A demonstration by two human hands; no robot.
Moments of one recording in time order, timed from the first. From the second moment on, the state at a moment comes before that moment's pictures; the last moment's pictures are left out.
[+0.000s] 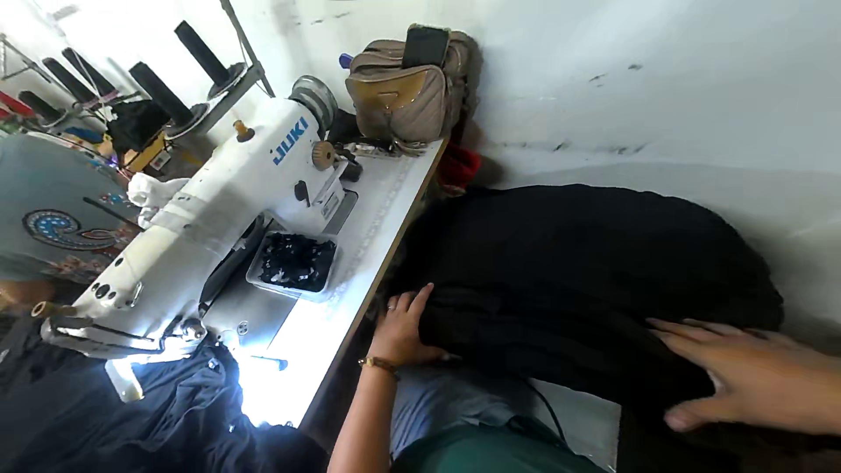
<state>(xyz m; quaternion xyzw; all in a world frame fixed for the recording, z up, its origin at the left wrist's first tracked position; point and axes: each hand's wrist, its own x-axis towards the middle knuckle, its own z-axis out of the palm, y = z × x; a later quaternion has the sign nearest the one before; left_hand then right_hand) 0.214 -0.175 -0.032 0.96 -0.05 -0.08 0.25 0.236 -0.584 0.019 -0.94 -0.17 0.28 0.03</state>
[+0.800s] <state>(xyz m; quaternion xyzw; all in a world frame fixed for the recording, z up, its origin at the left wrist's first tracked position) 0.210 -0.175 -0.076 0.91 0.06 0.06 0.41 0.369 -0.358 0.033 -0.83 -0.21 0.21 0.47</state>
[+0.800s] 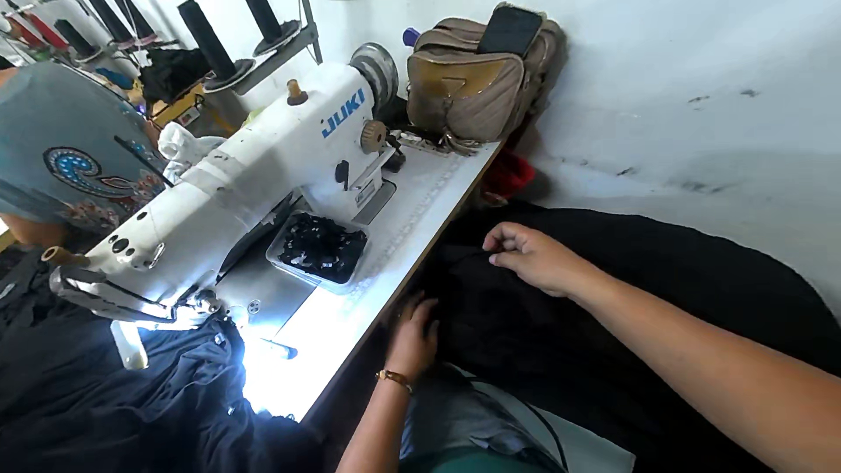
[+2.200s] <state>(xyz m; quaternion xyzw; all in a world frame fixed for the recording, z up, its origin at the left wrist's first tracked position) 0.208 -0.158 -0.034 0.96 -0.04 0.00 0.28 0.363 -0.358 0.050 -0.88 -0.30 0.14 0.35</state>
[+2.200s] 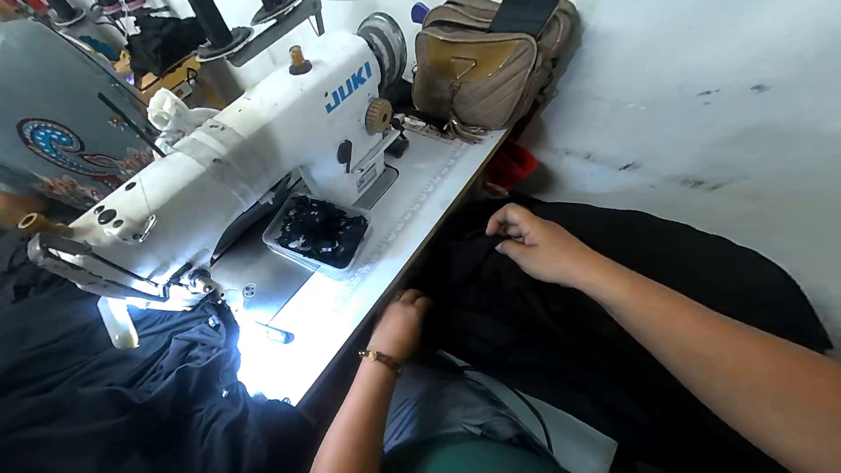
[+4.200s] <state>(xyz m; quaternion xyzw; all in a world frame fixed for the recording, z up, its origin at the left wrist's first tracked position) 0.215 -0.178 -0.034 0.91 -0.04 0.13 0.38 0.336 -0.344 0.041 -0.91 -0.35 0.14 0.16</state>
